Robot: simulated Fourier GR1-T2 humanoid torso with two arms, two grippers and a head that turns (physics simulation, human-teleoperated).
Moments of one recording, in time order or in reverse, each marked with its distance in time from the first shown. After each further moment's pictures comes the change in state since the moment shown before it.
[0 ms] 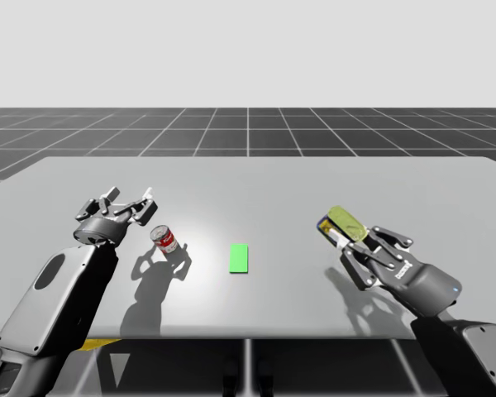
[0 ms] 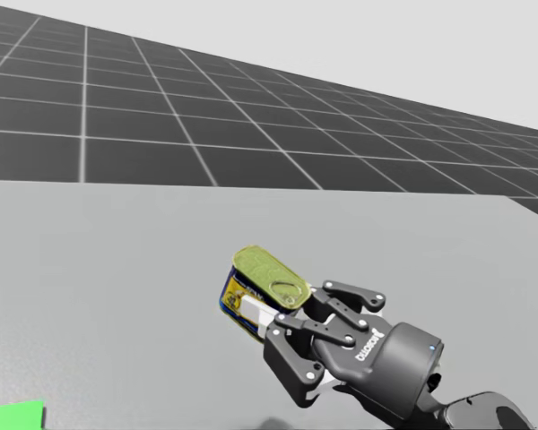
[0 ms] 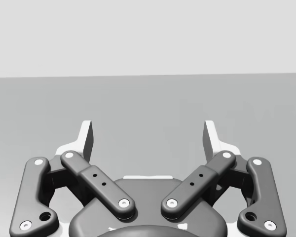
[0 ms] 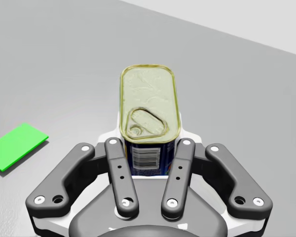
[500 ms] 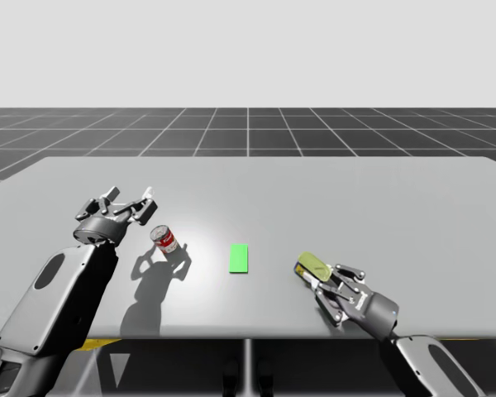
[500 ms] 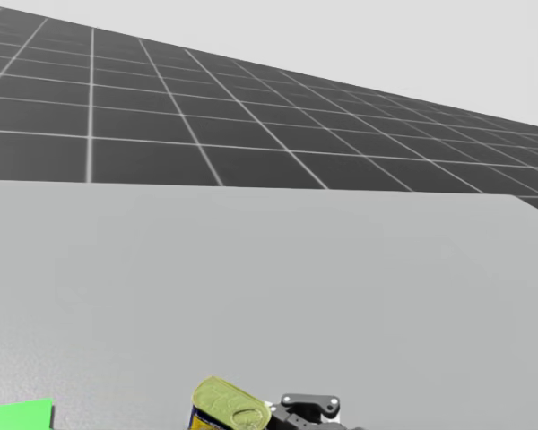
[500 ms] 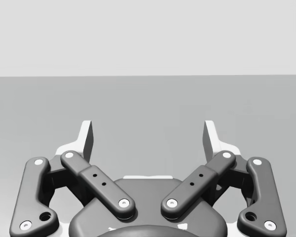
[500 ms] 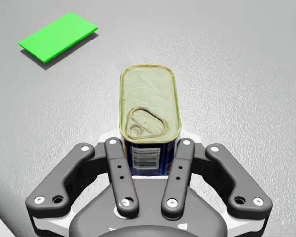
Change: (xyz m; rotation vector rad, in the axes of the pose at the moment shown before) left arm 0.001 0.000 -0.001 0.001 0.000 0.010; right arm -0.098 0.026 -0.003 0.177 0.201 -0.073
